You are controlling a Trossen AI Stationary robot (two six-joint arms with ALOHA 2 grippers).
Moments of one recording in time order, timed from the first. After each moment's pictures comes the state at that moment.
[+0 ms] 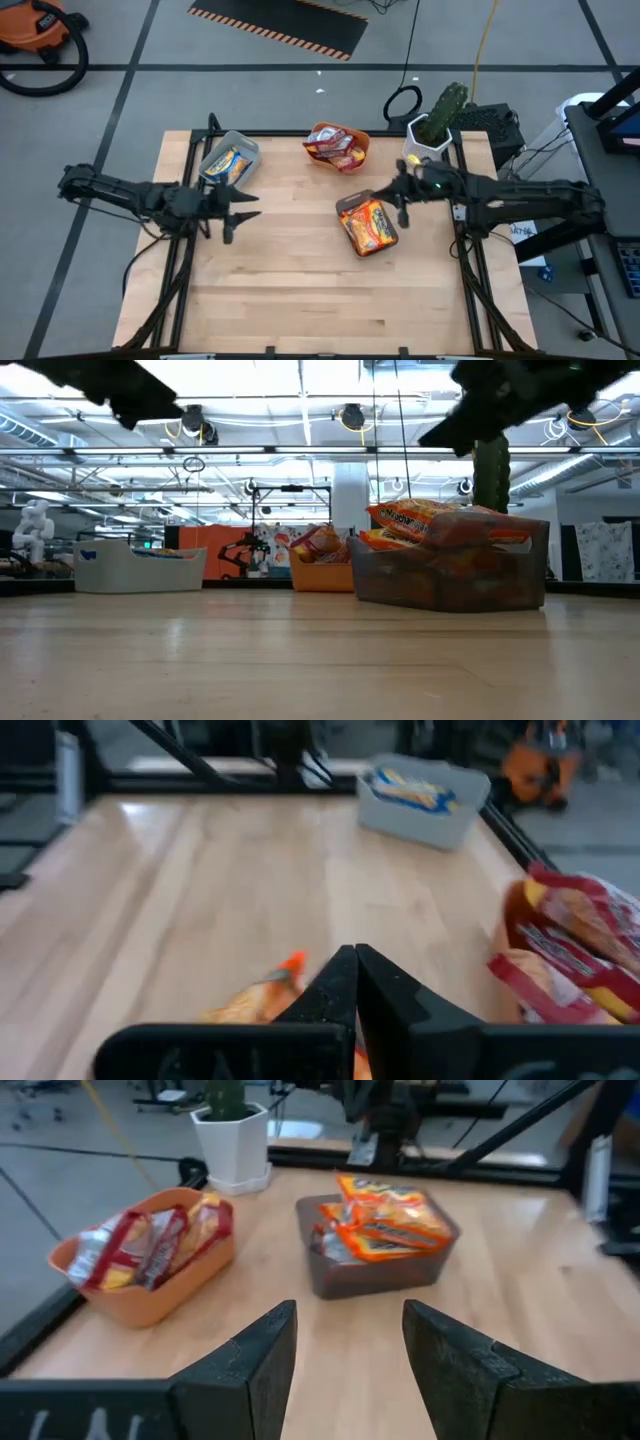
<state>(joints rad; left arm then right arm) -0.24 0.64 0.55 -0.25 -0.39 -0.14 -0.19 0.89 0.54 -0.03 -0.13 -0.07</state>
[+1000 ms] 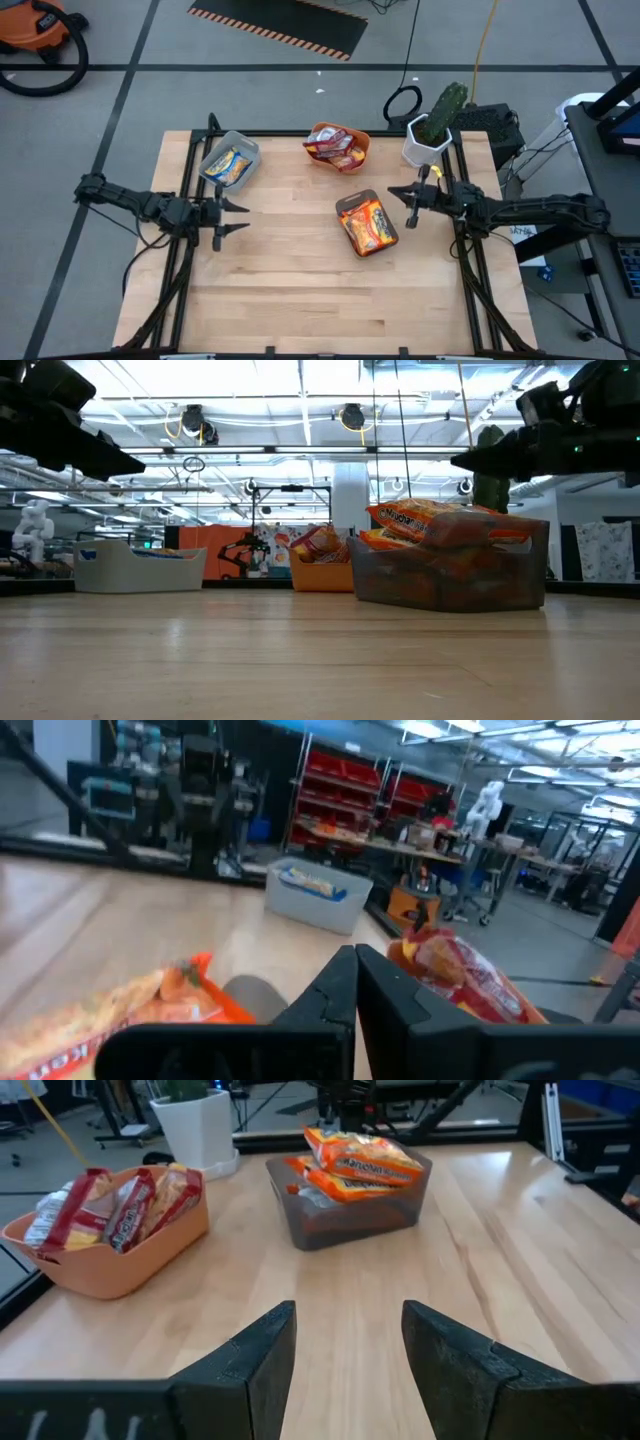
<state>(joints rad) -0.31 0.21 0.17 -0.25 -0.36 -0.03 -0.18 0.64 0.02 0.68 0.08 -0.23</state>
